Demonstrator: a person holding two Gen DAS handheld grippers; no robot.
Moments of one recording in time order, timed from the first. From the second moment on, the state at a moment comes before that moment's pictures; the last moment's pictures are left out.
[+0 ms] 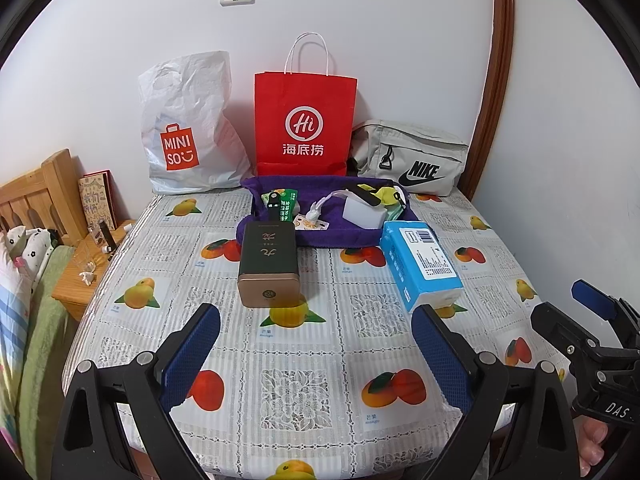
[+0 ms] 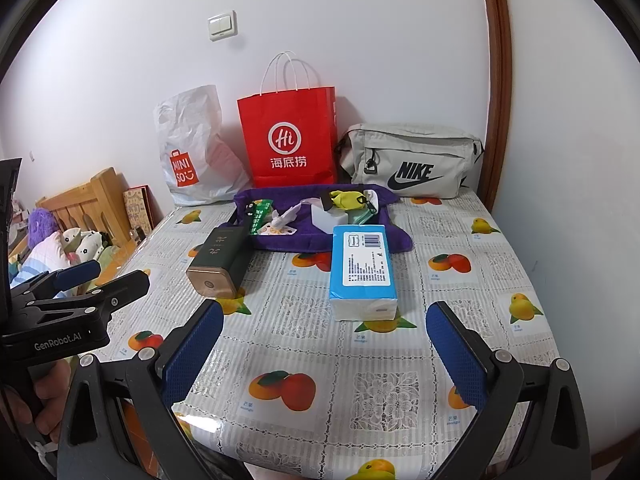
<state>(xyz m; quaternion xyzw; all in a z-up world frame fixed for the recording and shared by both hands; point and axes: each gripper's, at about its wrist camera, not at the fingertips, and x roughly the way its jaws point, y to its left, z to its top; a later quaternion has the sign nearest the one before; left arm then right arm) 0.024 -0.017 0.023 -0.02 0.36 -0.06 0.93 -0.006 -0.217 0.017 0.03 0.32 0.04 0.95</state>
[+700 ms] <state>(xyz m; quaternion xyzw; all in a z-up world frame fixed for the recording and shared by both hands) 0.024 -0.015 0.023 -0.02 0.36 -0.06 0.93 -0.006 -0.216 0.016 0.03 0.32 0.04 0.95</state>
